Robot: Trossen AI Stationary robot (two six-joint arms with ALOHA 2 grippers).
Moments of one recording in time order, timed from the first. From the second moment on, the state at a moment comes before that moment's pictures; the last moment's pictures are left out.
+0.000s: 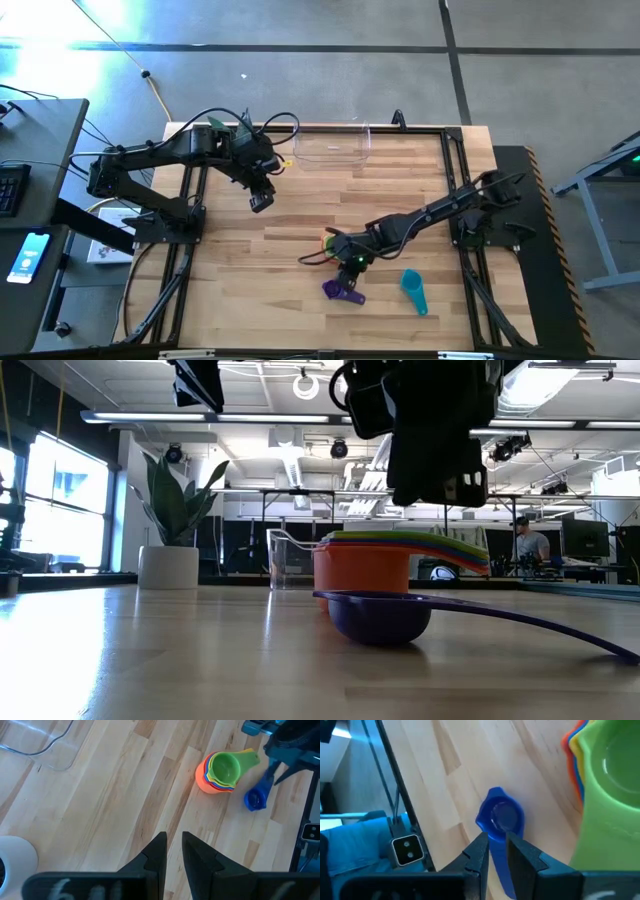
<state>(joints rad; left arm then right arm) 0.15 1.33 1.43 -1.16 0.07 -0.29 0.30 1.79 1.19 -0.34 -0.23 0.92</state>
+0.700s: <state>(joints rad) 0.15 1.33 1.43 -1.16 0.07 -0.29 0.30 1.79 1.19 -0.45 -0.15 0.94</state>
